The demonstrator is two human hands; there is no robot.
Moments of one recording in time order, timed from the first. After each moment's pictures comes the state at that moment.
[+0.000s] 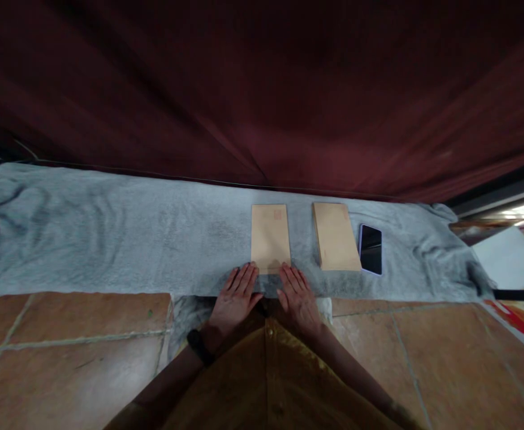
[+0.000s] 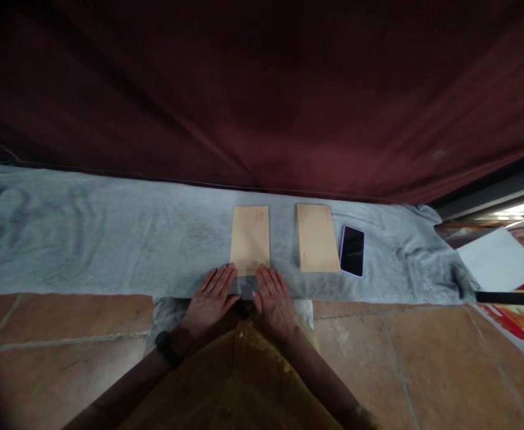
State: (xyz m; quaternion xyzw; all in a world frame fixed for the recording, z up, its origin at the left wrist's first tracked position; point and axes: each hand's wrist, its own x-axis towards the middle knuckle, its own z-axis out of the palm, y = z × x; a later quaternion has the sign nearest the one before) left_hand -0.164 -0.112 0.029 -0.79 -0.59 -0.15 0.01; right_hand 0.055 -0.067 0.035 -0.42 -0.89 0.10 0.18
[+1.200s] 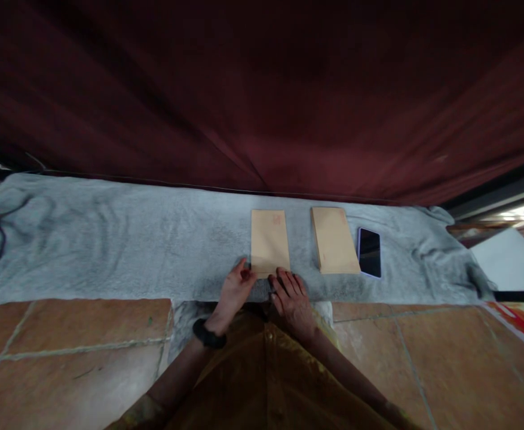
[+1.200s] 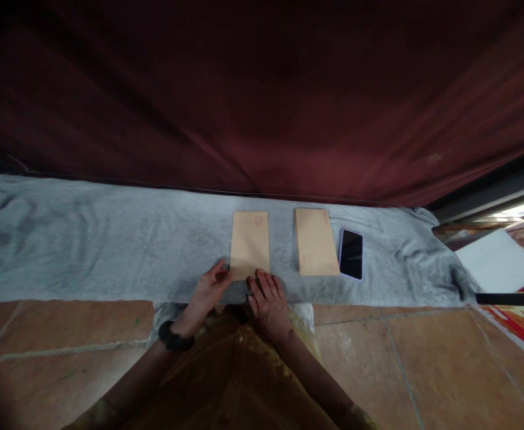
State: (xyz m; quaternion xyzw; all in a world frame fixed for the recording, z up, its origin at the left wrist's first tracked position) left_hand -0.162 -0.061 0.046 -0.43 -0.72 -0.39 -0.39; right_hand 0.045 -0.070 0.028 -0.43 -0.89 0.08 0.16
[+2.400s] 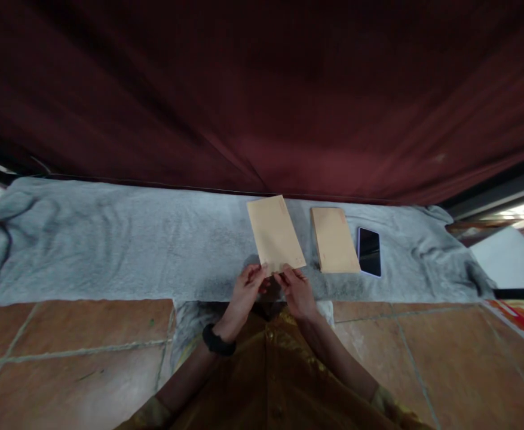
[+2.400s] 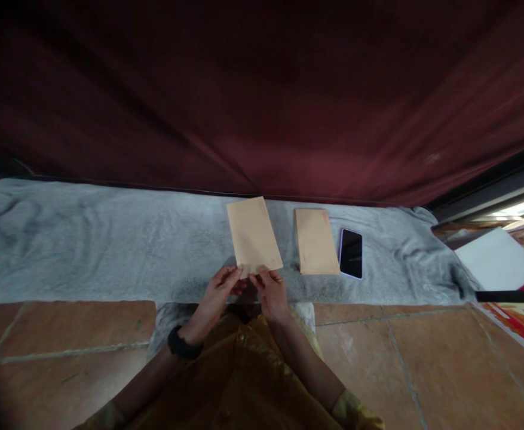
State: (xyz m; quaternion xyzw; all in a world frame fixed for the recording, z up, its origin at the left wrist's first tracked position) left_hand -0.125 -0.068 0.086 -0.27 -0.61 -0.50 -0.55; right_hand 0.007 -0.038 0.032 -0.47 -0.37 0.61 0.51
